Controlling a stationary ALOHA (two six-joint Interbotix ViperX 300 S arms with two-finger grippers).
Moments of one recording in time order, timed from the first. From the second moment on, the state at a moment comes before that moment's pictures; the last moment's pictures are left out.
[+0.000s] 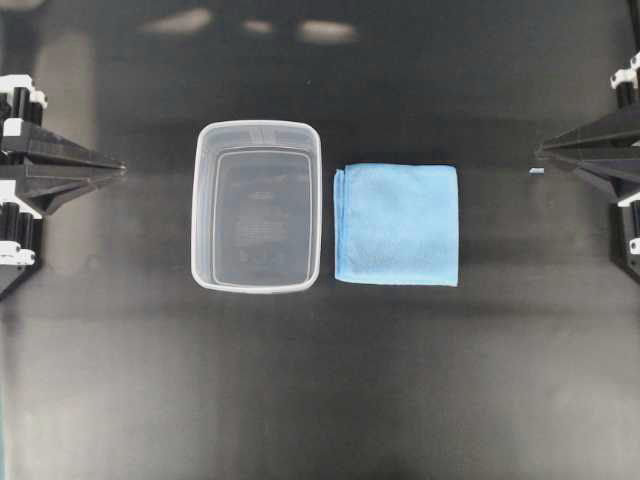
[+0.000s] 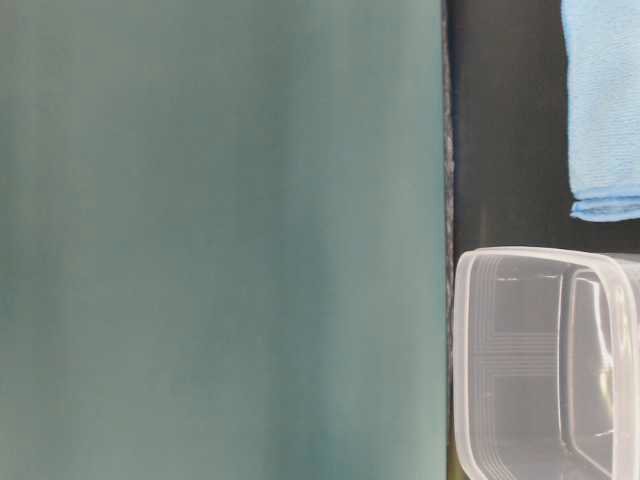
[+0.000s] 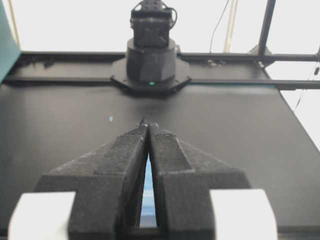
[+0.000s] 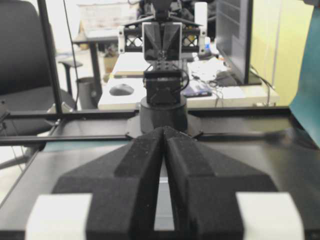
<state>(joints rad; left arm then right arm) 0.00 -0.96 1.17 0.00 -0.29 0.00 0.00 -0.97 1.18 0.00 -0.29 0.00</state>
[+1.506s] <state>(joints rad) 0.00 0.11 0.02 0.04 0.77 0.00 -0.01 -1.23 1.19 0.01 0.04 0.03</state>
